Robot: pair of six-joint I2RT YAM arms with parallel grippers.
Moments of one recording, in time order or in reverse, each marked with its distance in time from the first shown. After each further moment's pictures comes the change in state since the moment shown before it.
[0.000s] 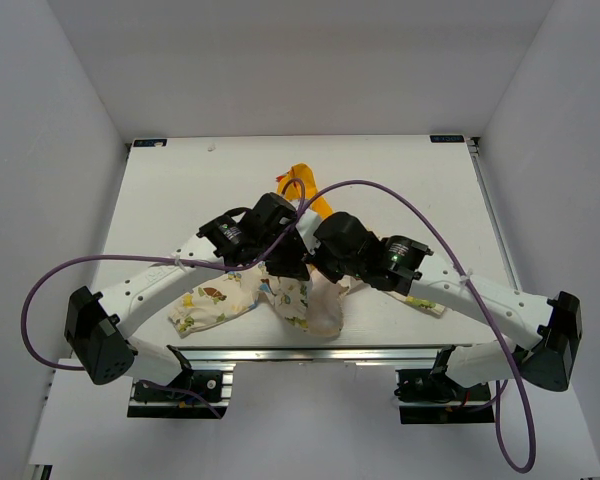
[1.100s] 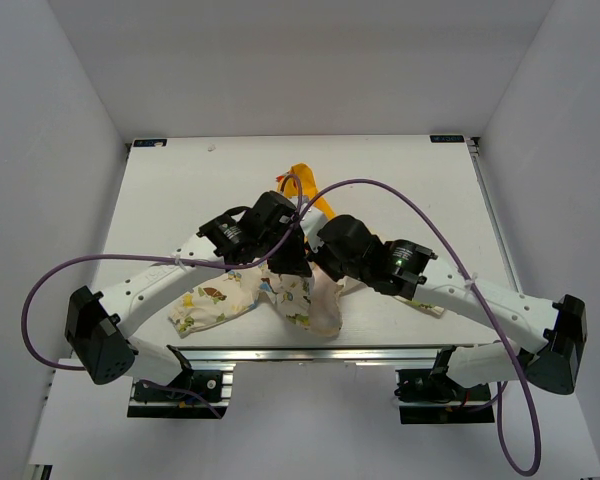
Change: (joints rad) left arm 0.005 0.002 0.002 0.029 -0.005 -0.015; right arm 0.010 -0.035 -0.033 0.045 0.088 0.015
